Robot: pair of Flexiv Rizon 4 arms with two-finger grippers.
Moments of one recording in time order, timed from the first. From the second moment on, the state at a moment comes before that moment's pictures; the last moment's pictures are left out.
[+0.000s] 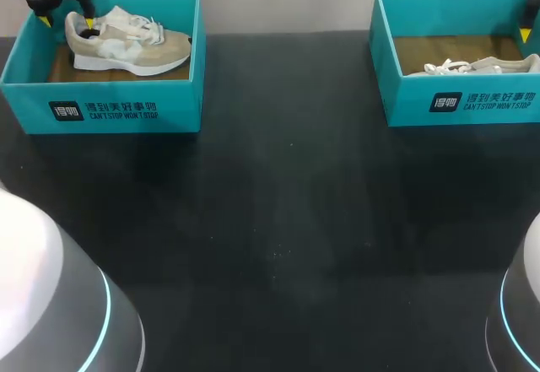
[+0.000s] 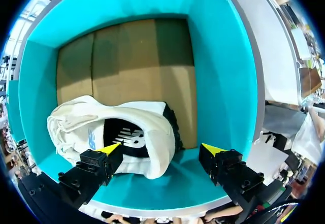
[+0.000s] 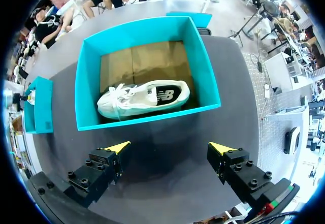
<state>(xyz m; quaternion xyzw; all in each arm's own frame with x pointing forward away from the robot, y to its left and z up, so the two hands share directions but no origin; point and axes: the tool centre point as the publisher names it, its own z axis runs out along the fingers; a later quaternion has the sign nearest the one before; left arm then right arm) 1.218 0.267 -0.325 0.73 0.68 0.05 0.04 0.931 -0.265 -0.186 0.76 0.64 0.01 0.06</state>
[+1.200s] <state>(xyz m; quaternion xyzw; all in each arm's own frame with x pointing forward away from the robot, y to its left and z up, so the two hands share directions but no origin) 1.213 0.269 -0.373 0.73 0.68 0.02 0.00 0.931 -0.265 -0.186 0.76 0.64 0.01 0.06</state>
